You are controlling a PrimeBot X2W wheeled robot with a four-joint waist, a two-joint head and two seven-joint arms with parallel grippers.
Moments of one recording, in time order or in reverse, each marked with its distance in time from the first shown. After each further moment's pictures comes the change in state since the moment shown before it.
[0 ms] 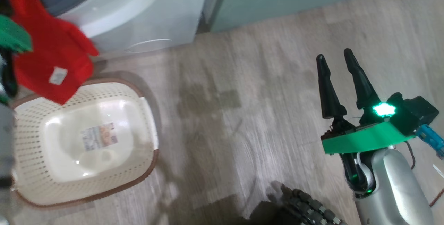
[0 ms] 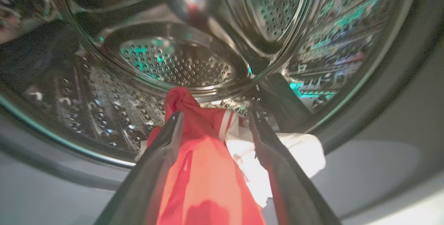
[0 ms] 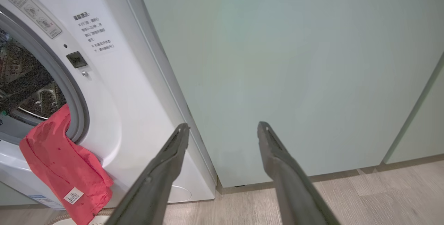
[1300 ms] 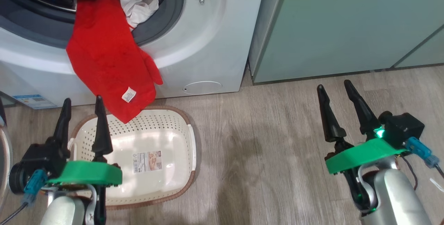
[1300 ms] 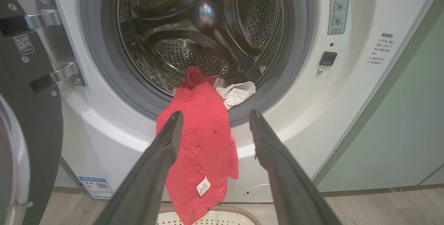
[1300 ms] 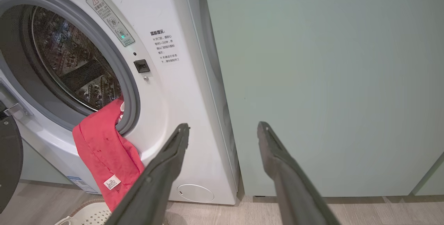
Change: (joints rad) left arm 0.800 -0.217 0.006 -0.638 0.072 0.110 -0.007; right arm 0.092 -0.001 -0.063 0.050 -0.110 0.000 0.083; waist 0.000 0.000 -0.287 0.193
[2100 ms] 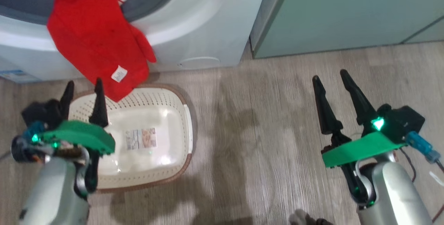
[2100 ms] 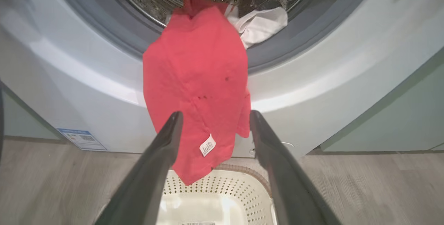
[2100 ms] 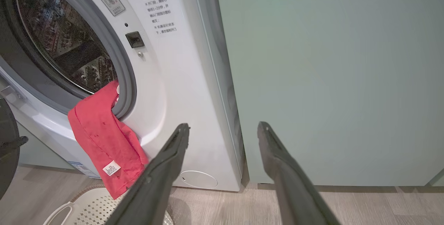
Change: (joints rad) left arm -0.205 0.014 -0.010 0.262 -0.067 -0.072 0.100; right arm -0.014 0.000 0.023 -0.042 0.001 0.000 0.002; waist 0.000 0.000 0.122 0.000
